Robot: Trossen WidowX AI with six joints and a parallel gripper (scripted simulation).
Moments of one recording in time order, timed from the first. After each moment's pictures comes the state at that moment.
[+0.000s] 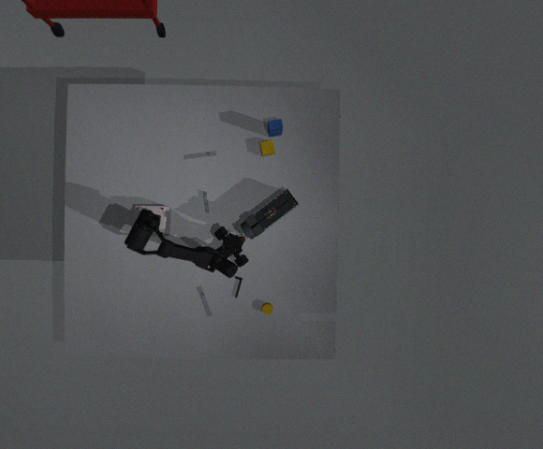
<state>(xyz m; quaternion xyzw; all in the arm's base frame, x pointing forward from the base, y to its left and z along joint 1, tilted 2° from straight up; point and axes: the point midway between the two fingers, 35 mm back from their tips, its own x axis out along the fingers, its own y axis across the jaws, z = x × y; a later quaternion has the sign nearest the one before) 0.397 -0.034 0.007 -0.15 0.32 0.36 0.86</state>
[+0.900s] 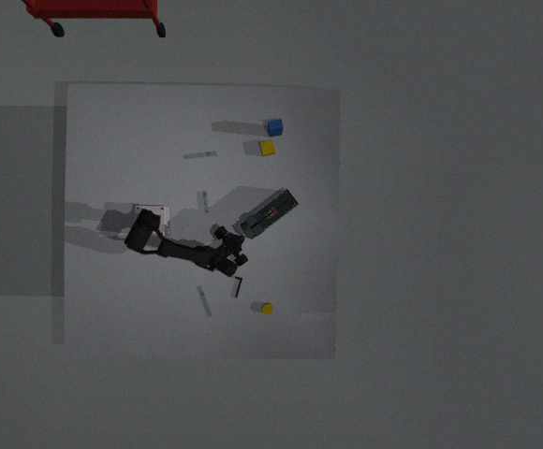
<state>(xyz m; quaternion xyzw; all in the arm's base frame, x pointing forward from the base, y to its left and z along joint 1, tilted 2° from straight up) 0.395 -0.031 0.005 -0.15 0.33 0.36 0.86</state>
